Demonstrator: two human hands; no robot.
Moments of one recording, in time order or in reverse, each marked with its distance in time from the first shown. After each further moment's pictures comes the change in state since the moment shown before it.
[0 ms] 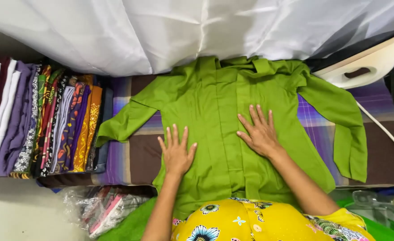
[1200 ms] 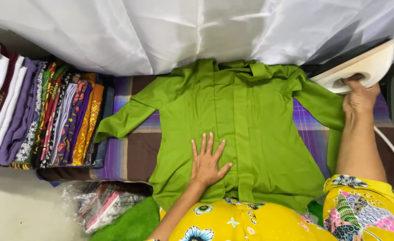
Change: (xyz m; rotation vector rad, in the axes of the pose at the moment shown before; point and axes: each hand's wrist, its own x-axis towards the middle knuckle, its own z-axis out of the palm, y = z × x) left_hand -0.030 0.089 0.043 0.081 0.176 0.404; right_hand 0.034 0.294 -0.071 1.455 1.063 0.544
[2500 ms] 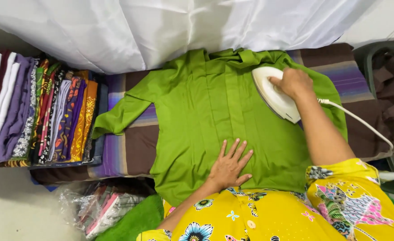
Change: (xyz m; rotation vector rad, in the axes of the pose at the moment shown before) left_hand -0.029 0.063 -0.013 -0.021 -0.262 0.437; right_hand -0.148 -0.080 0.130 -1.733 -0.715 0.033
